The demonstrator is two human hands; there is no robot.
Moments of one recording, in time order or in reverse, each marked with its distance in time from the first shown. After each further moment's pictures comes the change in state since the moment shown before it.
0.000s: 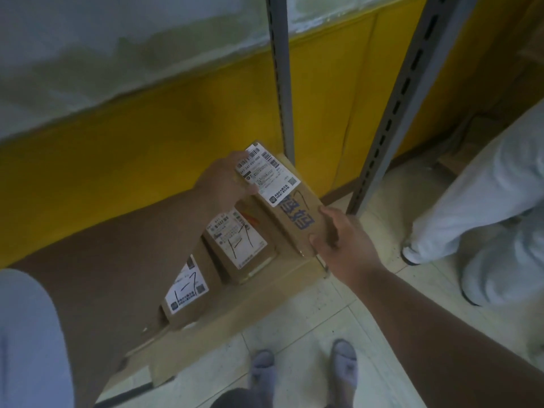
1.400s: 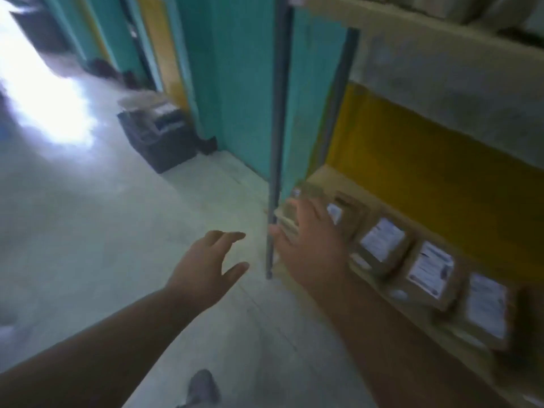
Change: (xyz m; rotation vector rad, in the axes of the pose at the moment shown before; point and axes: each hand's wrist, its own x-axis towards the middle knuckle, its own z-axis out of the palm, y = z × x) left_hand -0.626 -0.107 0.019 -0.043 0.768 -0.874; right_hand -0.349 -0.291 0.141 -0.156 -0.638 -1.201
